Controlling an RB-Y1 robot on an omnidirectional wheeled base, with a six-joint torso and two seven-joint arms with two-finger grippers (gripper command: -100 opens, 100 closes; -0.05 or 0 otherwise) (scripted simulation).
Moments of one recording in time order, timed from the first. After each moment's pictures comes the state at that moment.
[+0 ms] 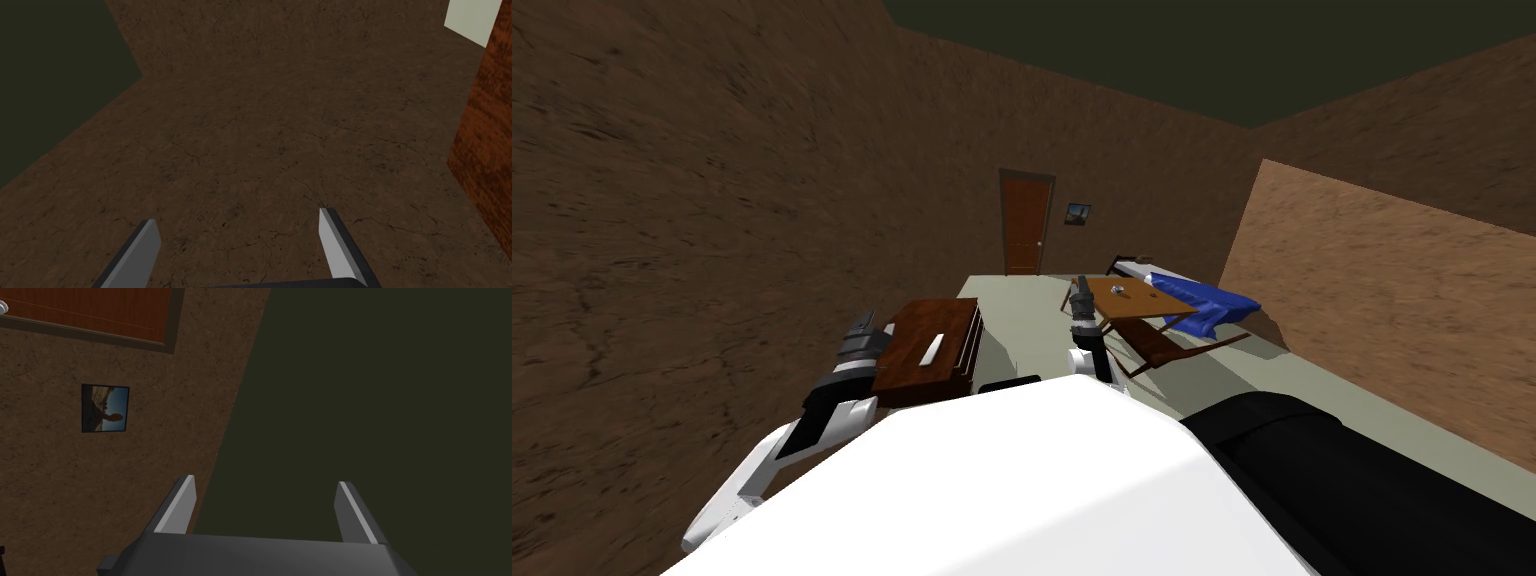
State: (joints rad) left arm 0.46 0.32 0.30 -1.89 0.01 -0.26 0.33; right arm 0.46 -0.02 -0.02 -2.24 0.09 -0.41 0.11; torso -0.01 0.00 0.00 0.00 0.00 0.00
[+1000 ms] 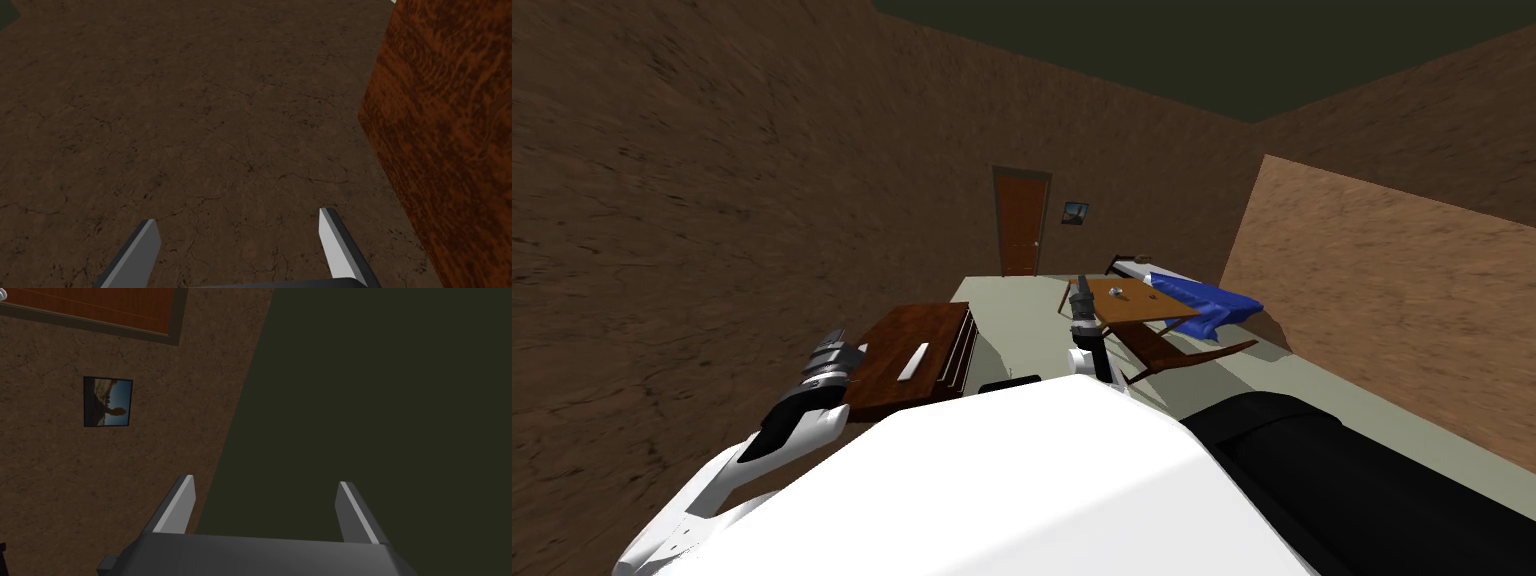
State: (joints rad) left arm 0.40 0.41 0.42 -1.66 0.09 -0.09 0.40; right arm 0.46 -0.02 -0.02 -2.24 0.09 -0.41 0.11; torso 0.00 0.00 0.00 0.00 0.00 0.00
